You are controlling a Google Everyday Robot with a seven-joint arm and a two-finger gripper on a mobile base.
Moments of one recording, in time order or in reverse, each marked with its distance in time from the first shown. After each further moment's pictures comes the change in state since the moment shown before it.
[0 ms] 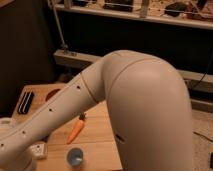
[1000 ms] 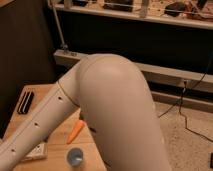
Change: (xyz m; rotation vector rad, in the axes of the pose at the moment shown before) arm -0.090 -0.032 0.026 0.178 -0.176 -0.095
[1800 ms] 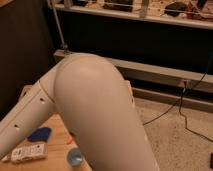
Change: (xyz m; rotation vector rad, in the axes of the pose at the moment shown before) arm -0.044 -0.062 -0.015 0.138 -0.013 0.115
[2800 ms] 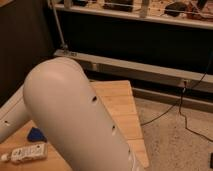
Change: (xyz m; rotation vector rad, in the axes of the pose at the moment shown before) arm 0.026 -0.098 0.048 0.150 0.145 0.139
